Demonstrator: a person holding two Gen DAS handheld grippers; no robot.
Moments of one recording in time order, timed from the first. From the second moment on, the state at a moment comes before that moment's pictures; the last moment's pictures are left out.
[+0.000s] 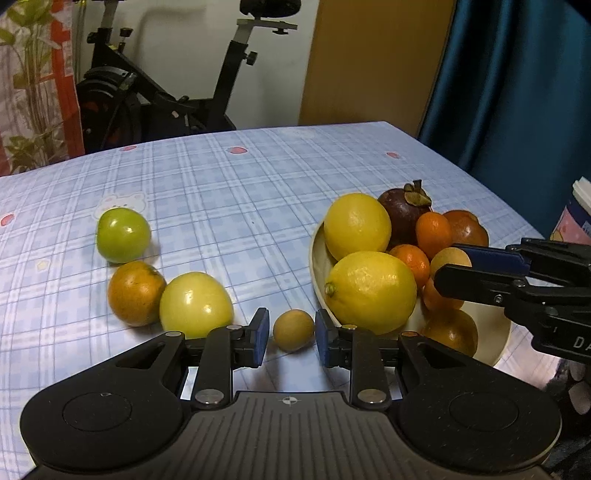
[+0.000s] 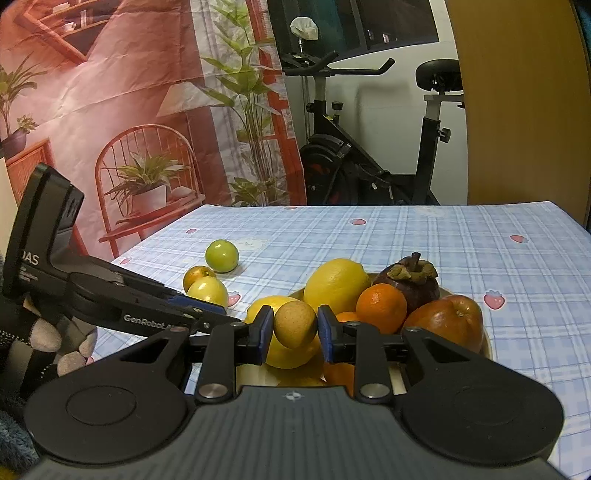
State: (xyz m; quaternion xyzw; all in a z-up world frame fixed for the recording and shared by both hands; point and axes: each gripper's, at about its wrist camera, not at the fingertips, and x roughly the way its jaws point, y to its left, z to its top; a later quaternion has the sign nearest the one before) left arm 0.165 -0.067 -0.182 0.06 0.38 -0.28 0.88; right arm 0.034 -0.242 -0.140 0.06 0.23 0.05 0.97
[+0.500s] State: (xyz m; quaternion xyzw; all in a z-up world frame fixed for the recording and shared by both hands) left arm 0.154 -0.061 -0.180 0.06 0.37 -0.26 0.89; right arm 0.035 -0.244 -0.140 0.05 0.23 0.05 0.97
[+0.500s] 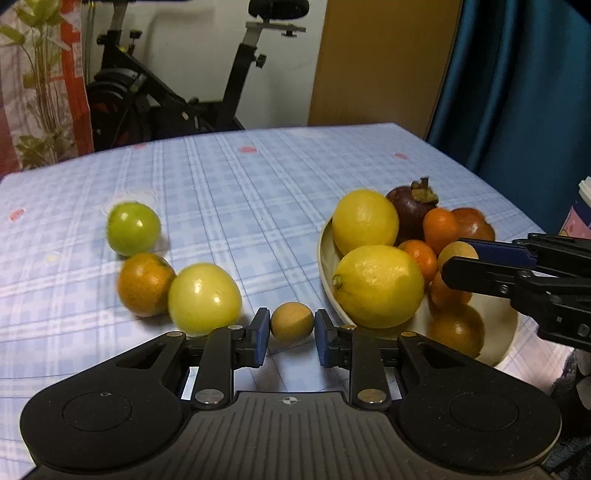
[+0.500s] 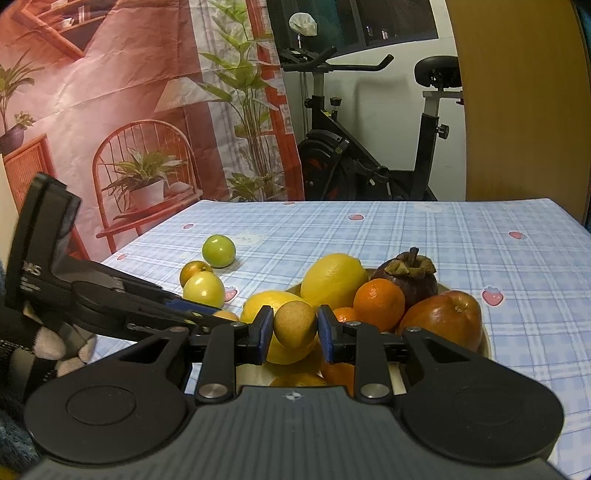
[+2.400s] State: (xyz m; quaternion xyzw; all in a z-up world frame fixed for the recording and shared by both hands) left arm 0.111 -0.093 -0.173 0.07 0.35 -0.31 0.88; right arm 0.021 -0.242 -0.155 0.01 0.21 0.05 0.98
